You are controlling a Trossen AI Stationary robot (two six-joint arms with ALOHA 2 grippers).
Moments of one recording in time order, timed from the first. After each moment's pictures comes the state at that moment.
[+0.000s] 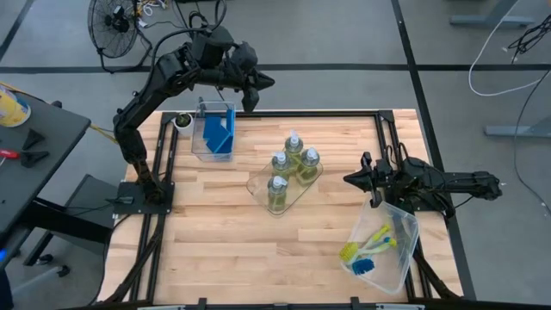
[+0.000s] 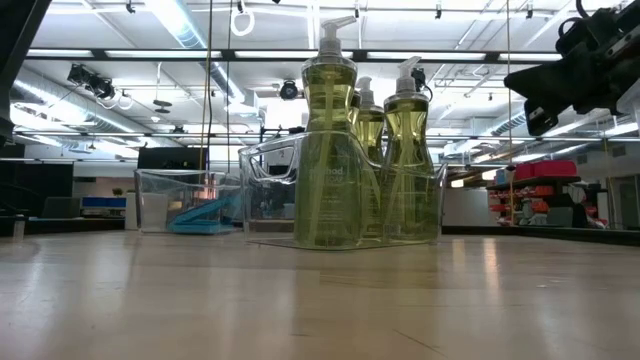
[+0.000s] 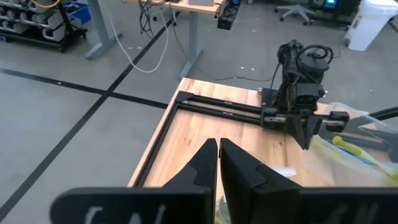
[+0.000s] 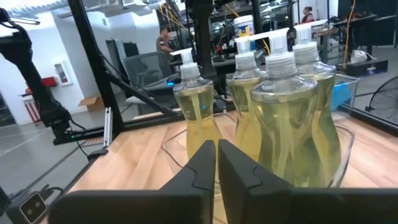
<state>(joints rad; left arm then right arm) 0.47 1.78 2.36 -0.98 0.20 0.07 -0.03 0.04 0.02 0.07 -0.06 0.20</state>
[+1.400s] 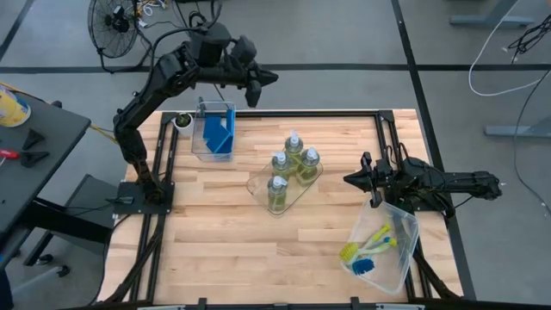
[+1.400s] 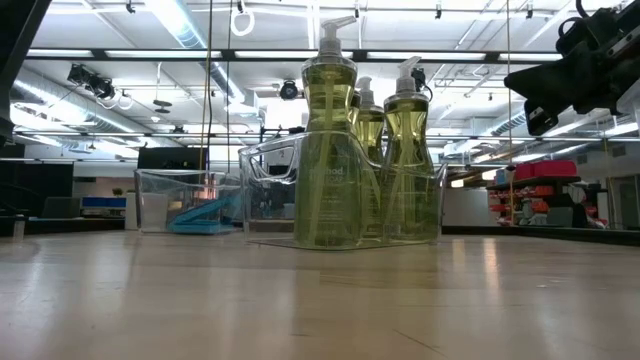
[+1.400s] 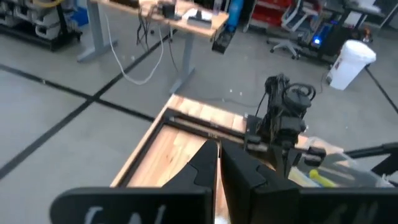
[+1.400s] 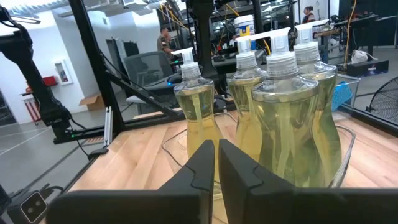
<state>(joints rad) 0.47 1.78 2.36 -0.90 0.23 -0.10 -0.03 0.04 0.02 0.07 -0.06 0.20</state>
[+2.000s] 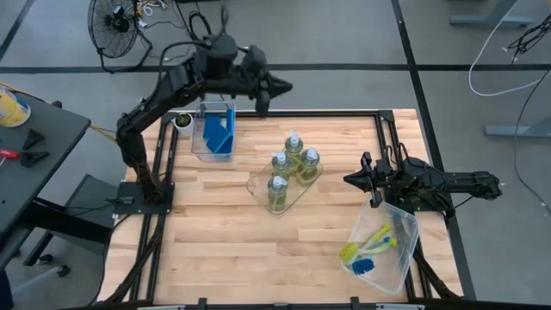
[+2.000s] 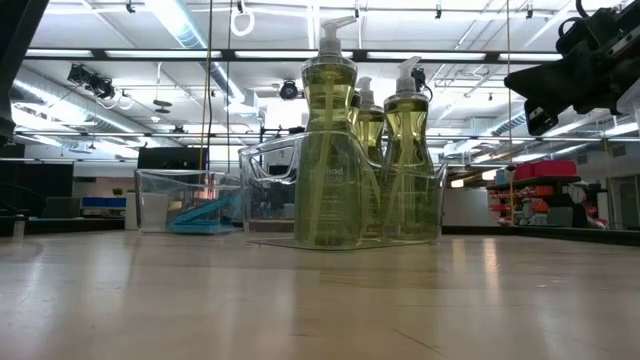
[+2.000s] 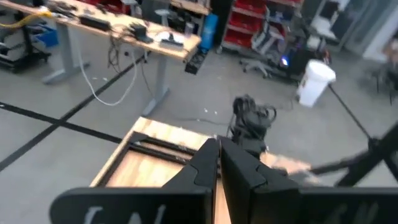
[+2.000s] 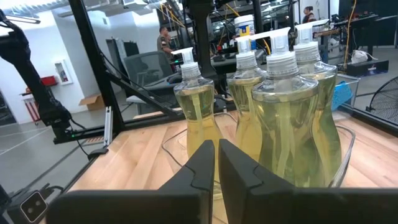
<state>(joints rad) 0.35 1.78 2.32 -0.73 0.21 -0.18 -0.03 0.04 0.02 0.07 -0.06 0.20</state>
